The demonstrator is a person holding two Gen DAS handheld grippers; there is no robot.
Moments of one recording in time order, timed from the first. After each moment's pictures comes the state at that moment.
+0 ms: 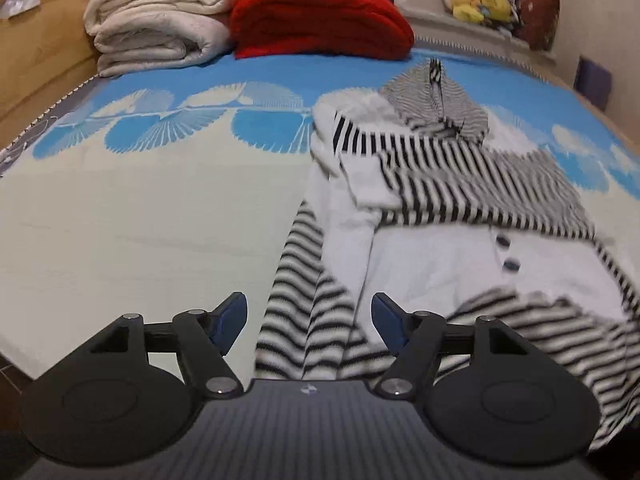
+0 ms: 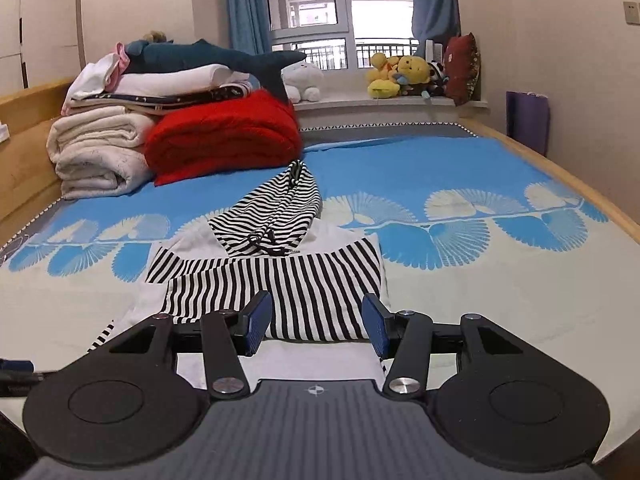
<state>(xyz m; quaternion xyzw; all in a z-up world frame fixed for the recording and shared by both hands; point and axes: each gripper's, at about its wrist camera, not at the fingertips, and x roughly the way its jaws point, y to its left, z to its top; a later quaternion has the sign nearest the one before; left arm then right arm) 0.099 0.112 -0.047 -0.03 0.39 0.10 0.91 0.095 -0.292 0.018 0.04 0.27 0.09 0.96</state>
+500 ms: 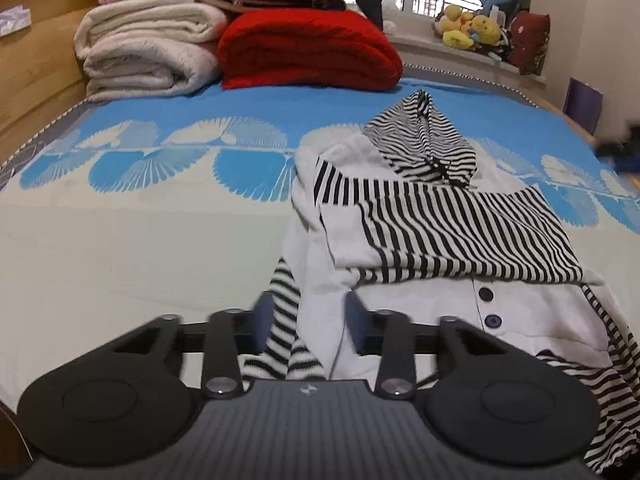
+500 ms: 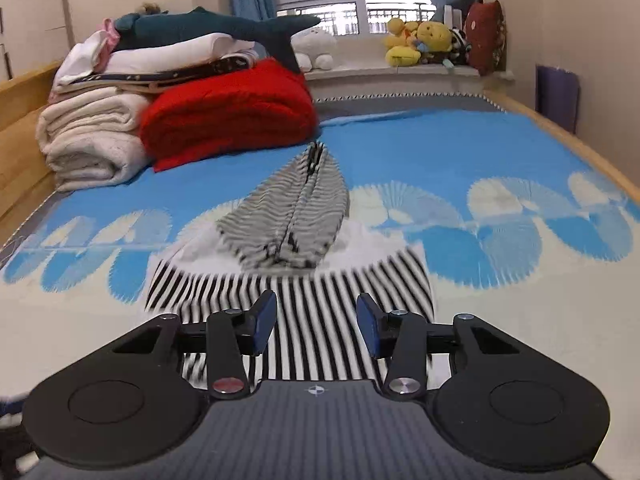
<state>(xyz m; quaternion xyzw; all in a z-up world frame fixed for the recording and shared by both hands) 0.131 0.105 -0.023 -0.03 0.36 0.08 0.93 0.225 -0.227 0.028 0.05 0.32 0.10 0.94</state>
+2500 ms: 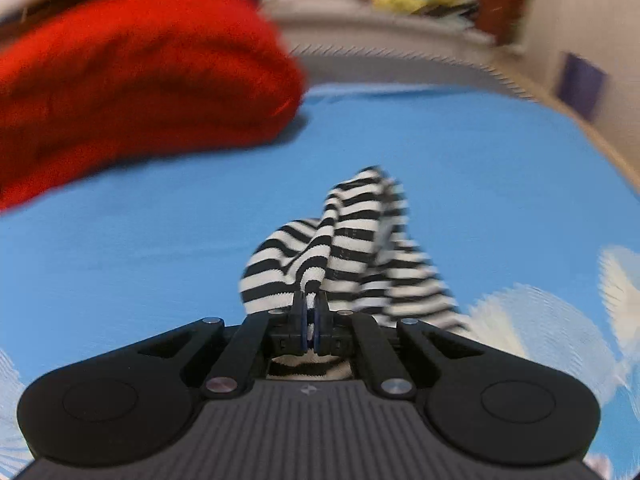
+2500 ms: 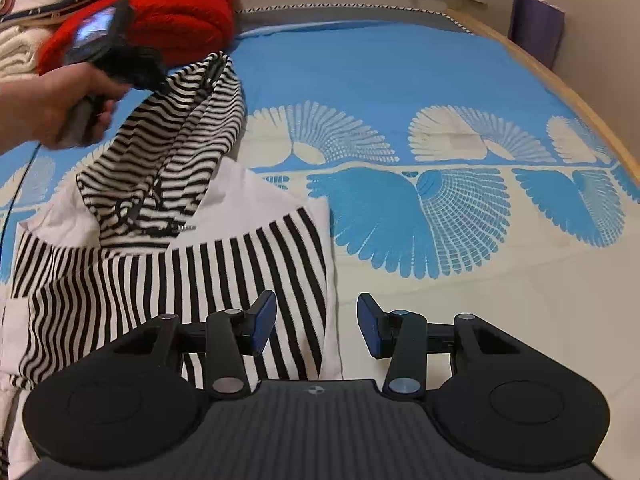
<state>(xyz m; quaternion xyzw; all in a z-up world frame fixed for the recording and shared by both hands) 0.713 0.008 -0.048 0.04 0.38 -0.05 0.92 0.354 -0.300 -0.054 0.02 0.46 0.03 0.89</state>
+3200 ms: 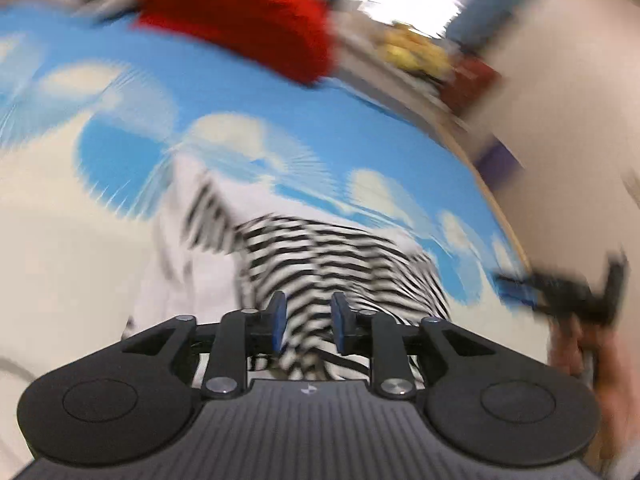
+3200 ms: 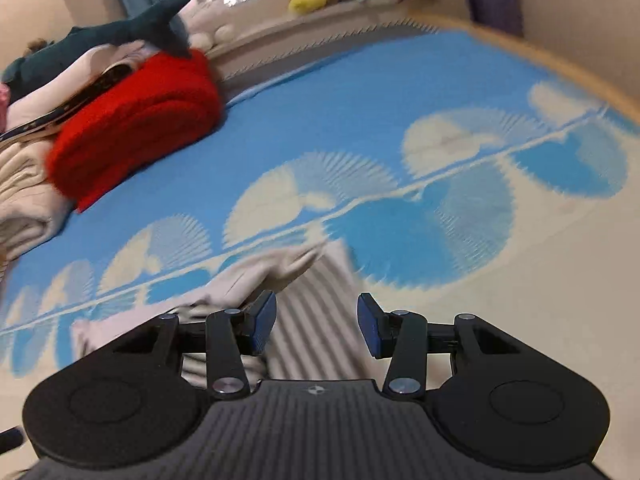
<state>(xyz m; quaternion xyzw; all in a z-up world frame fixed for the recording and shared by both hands) 0.274 0.139 -0.046 -0.26 0.39 -0.07 0.88 0.337 -0.322 -0.032 0.17 0.41 0.03 0.90</state>
